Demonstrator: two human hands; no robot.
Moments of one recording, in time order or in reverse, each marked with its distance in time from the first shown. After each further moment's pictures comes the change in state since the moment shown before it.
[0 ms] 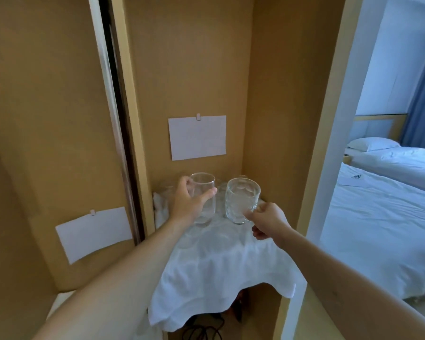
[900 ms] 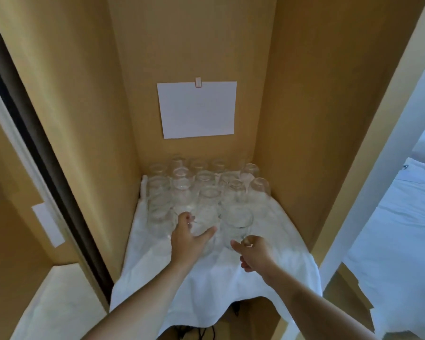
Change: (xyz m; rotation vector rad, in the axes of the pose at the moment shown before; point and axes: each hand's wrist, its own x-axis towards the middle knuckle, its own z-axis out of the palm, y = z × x) left_hand 0.040 -0.159 0.128 0.101 0.110 -0.191; right_hand 0.151 0.131 0.056 -0.076 -0.259 0.161
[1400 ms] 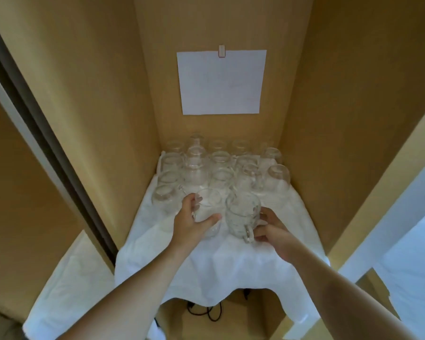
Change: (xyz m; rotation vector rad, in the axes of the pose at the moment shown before) left_hand -0.003 -0.019 0.013 -0.072 0.003 -0.064; right_hand 0.069 0.021 -0.040 0.338 -0.379 -0.124
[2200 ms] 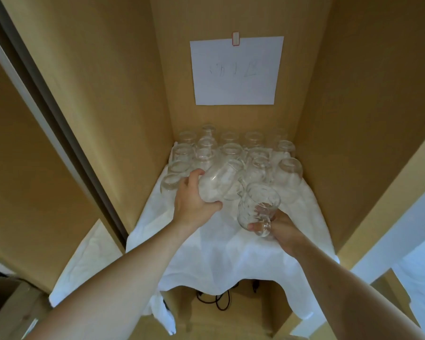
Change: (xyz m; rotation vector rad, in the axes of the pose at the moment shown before) left_hand 0.000 0.050 -0.009 0.426 0.120 0.072; right_hand 0.025 0.018 -0.005 0.009 -0.157 -0.050
